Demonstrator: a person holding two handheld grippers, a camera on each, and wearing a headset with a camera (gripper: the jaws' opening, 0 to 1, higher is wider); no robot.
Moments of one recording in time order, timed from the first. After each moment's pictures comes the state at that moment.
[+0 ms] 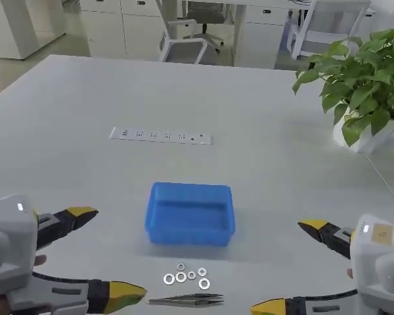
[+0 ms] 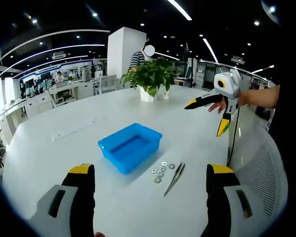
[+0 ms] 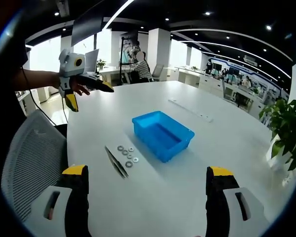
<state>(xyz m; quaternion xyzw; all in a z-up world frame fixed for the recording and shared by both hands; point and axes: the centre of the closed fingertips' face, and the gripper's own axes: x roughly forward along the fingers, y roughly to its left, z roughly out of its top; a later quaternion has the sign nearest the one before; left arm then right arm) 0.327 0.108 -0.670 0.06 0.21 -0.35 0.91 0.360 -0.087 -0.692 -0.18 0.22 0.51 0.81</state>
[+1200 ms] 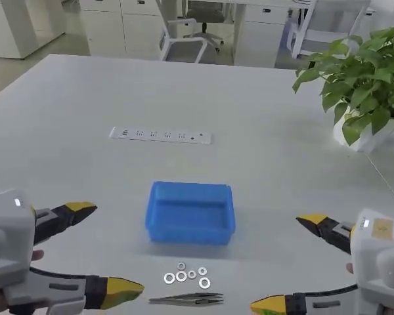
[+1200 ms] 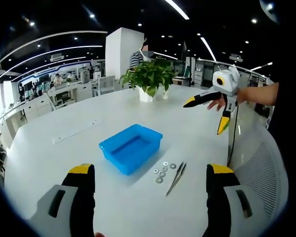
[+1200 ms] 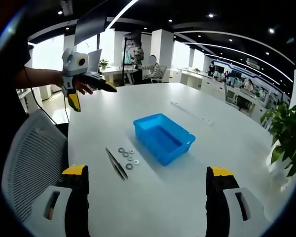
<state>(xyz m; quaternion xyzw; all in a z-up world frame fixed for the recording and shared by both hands) 0.329 0.109 -0.666 0.08 0.21 -0.36 0.90 0.360 -0.083 -0.685 -0.19 0.21 0.52 0.81</state>
